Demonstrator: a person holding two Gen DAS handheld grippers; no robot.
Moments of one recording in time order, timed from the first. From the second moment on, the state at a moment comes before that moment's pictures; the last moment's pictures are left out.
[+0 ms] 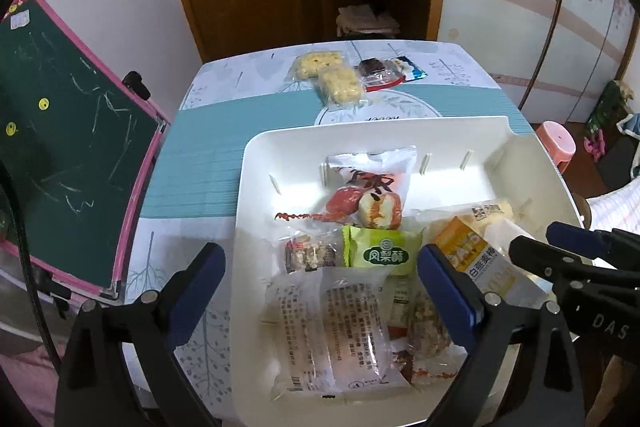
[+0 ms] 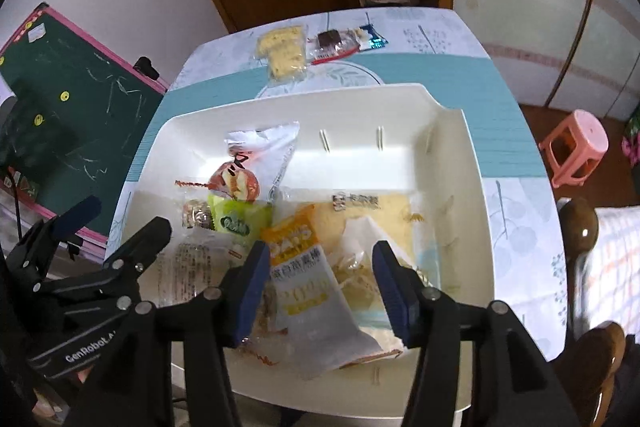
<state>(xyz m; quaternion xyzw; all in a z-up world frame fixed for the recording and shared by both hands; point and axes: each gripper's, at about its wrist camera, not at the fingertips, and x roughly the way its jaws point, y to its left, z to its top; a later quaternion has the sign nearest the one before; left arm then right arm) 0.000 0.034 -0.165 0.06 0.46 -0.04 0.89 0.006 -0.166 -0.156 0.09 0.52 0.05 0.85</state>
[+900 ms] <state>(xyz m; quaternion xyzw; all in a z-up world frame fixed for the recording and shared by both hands) 0.010 0.028 -0.165 0.07 0.47 -0.04 0.88 0.017 -0.171 -0.166 0.10 0.53 0.05 0.84</state>
